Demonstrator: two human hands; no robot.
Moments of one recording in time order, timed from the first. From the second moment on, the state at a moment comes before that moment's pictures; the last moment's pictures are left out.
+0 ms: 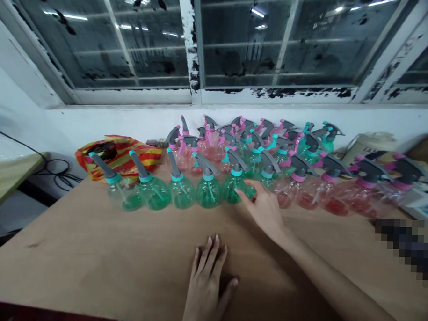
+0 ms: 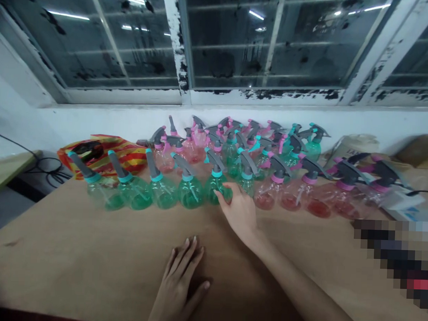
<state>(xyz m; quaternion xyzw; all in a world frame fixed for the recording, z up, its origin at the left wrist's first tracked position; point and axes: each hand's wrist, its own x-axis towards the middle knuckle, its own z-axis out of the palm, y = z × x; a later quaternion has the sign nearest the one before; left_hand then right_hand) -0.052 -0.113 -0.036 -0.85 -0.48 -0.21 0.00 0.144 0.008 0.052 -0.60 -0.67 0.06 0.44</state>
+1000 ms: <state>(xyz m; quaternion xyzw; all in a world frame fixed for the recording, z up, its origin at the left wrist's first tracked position) 0.008 -0.121 -0.007 -0.74 -0.51 -0.34 -0.27 0.168 -0.124 0.050 -0.65 -0.71 -0.09 0.25</state>
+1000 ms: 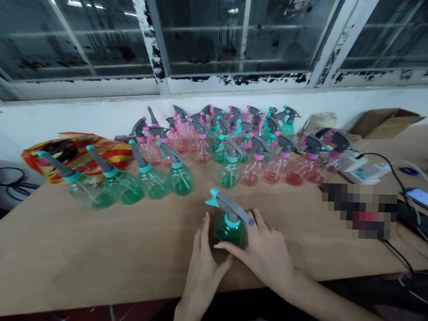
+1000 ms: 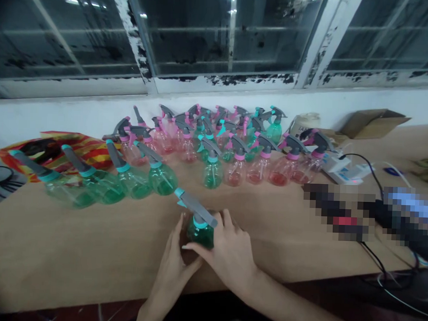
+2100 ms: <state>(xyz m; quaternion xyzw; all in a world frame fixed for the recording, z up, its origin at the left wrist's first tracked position) 0.014 -0.109 -0.016 -0.87 -0.44 -0.19 -0.08 0.221 -0.091 0.069 -0.46 -0.69 0.31 0.47</state>
